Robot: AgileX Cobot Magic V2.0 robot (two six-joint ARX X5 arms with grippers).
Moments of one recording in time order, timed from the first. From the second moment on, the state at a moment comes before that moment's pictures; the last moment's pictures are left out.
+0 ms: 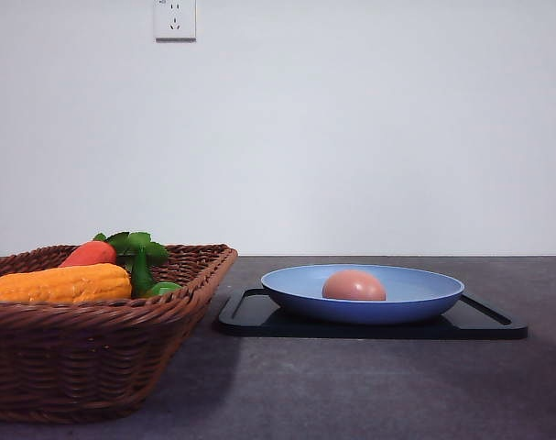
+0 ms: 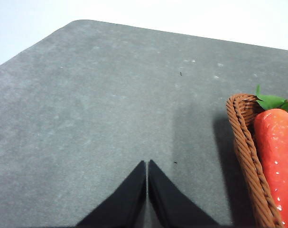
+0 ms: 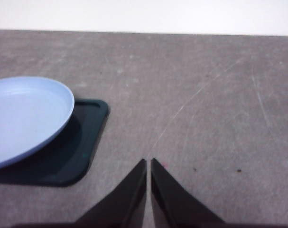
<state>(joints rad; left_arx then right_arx) -0.03 0.00 0.07 -0.30 -0.15 -0.14 0.01 0.01 0.04 -0.23 -0.05 0.03</state>
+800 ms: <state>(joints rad) -0.03 0.00 0.07 -0.30 -0.15 -0.14 0.02 0.01 0.04 -0.16 -0.05 0.03</state>
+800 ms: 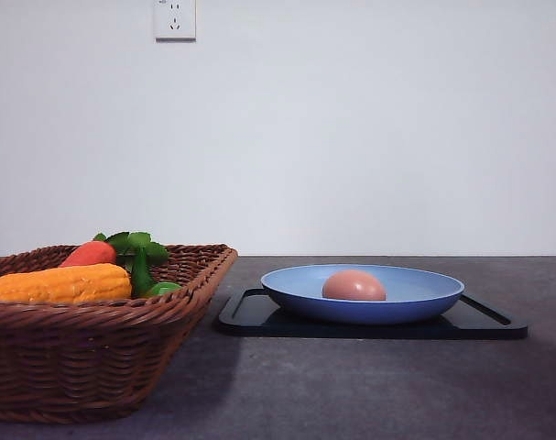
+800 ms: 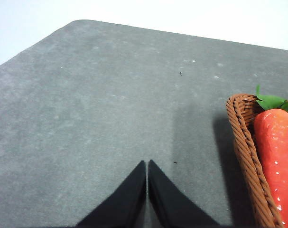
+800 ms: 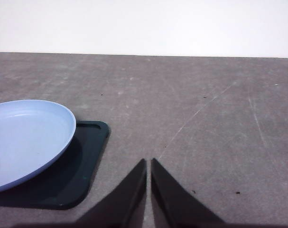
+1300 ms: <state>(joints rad) -0.03 0.00 0.07 -0.30 -0.15 -0.14 0.02 0.01 0.04 -0.16 -0.05 0.03</state>
